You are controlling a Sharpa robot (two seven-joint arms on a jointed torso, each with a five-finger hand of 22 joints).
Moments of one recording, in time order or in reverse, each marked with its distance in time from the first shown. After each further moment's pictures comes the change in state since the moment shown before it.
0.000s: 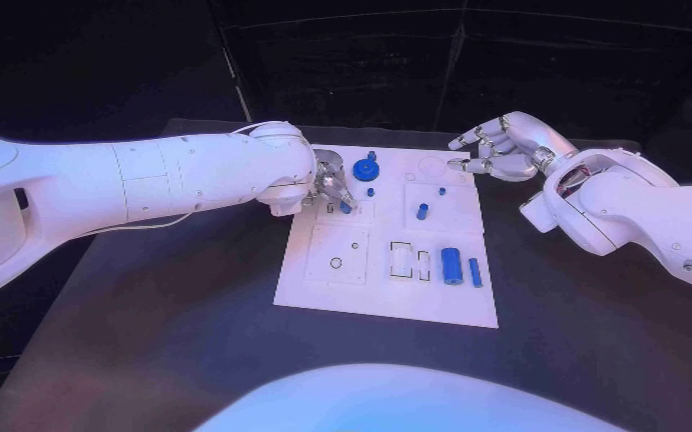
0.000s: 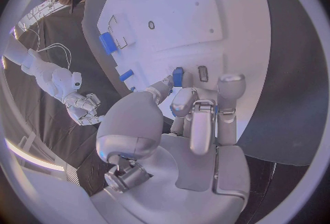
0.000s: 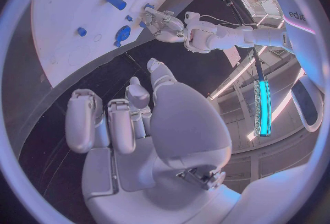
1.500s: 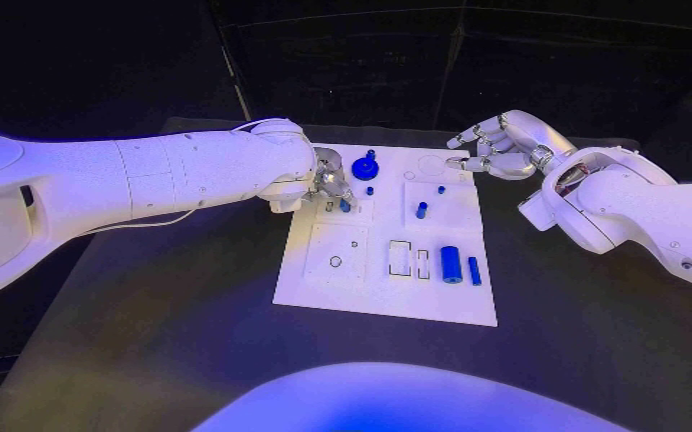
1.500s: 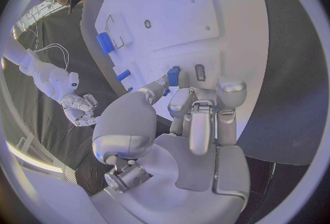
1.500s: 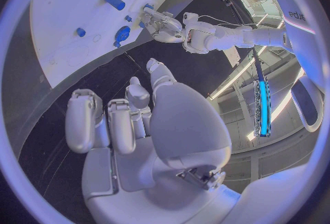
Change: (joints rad) left arm 0.000 0.018 -0.001 -0.030 0.000 0.019 -0.005; left_hand -0.128 -0.069 0.068 -0.008 0.008 0.052 -0.037 0.025 0.022 0.024 -0.023 0.001 -0.004 0.000 -0.015 0.012 0.000 0.000 0.033 -0.012 0.037 0.060; right arm 0.000 -0.001 0.000 0.003 0.000 0.000 -0.001; right_hand 0.004 0.004 0.000 0.000 0.000 0.000 0.000 0.000 0.000 0.000 0.000 0.000 0.000 0.000 0.000 0.000 0.000 0.000 0.000 0.000 0.000 0.000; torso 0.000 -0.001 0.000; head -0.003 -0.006
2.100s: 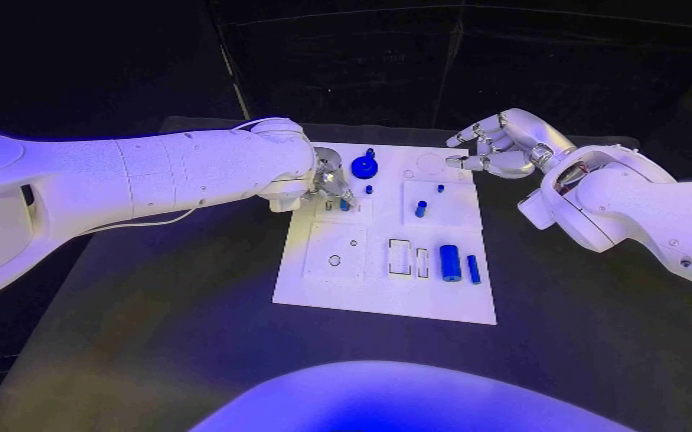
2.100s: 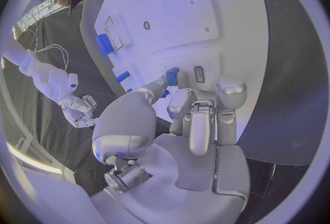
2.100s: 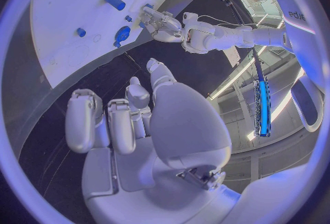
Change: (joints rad) left arm -0.001 0.006 -0.001 -0.010 0.000 0.015 -0.002; left_hand -0.019 -0.008 -0.030 0.030 0.000 0.005 -0.002 0.007 0.009 0.005 -0.003 0.007 0.020 -0.004 -0.004 0.004 0.000 0.000 0.005 -0.004 0.008 0.010; right arm 0.000 -0.001 0.000 0.001 0.000 0.000 0.000; right_hand 0.000 0.000 -0.003 0.003 0.000 0.000 0.000 0.000 0.000 0.000 0.000 0.000 -0.001 0.000 0.000 0.000 0.000 0.000 0.000 0.000 0.000 0.000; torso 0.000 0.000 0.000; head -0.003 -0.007
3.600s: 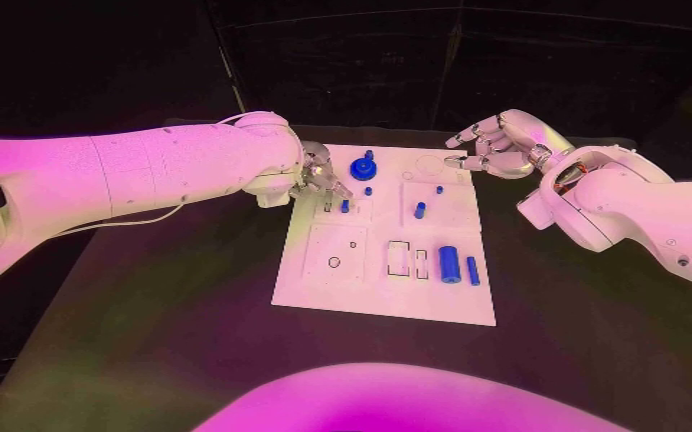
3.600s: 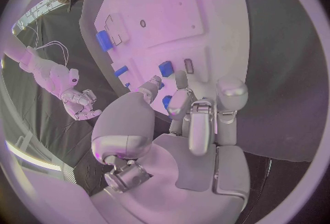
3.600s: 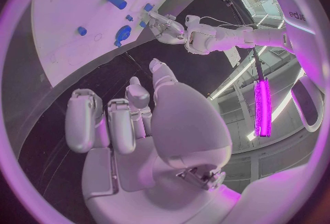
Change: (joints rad) left arm 0.027 -0.052 0.005 0.026 0.007 -0.003 0.000; left_hand -0.070 -0.039 -0.224 0.111 0.000 0.012 -0.005 0.004 0.015 0.011 -0.004 0.012 0.008 0.004 -0.003 0.004 0.000 -0.009 0.007 -0.007 0.003 0.005; right arm 0.000 0.001 0.000 -0.009 0.000 0.001 0.003; right_hand -0.020 -0.001 -0.021 0.021 0.000 0.000 0.000 0.004 -0.001 0.000 0.000 0.000 -0.002 0.000 0.000 -0.005 0.000 0.000 0.000 0.000 -0.004 -0.001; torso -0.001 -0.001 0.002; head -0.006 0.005
